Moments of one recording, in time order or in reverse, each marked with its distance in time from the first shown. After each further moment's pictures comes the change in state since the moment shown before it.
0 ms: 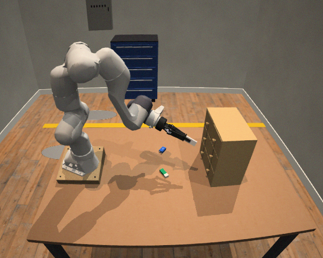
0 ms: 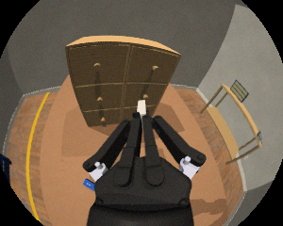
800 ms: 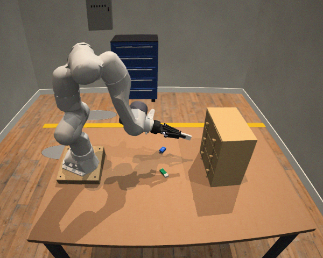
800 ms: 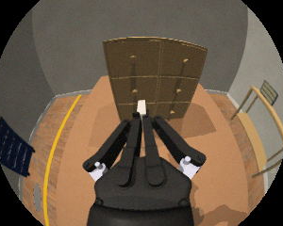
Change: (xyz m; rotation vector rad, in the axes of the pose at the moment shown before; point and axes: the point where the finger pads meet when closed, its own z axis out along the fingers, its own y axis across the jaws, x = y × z) arm -0.014 -0.073 -0.029 0.304 0.118 0.125
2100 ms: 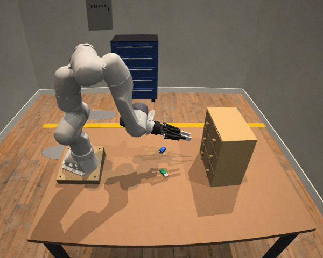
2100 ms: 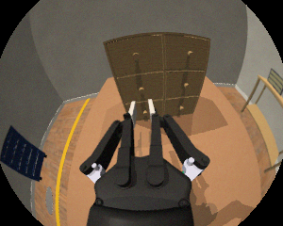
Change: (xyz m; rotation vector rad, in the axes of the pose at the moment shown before) arm -0.006 -0.017 0.004 0.063 0.000 0.113
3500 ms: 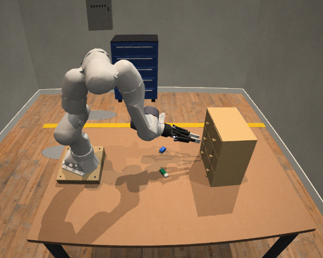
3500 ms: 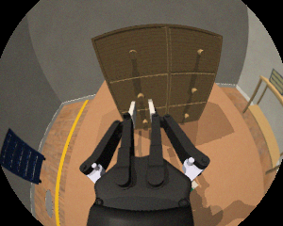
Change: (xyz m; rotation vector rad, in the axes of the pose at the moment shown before) arm 0.004 0.002 0.059 -0.004 0.002 0.005
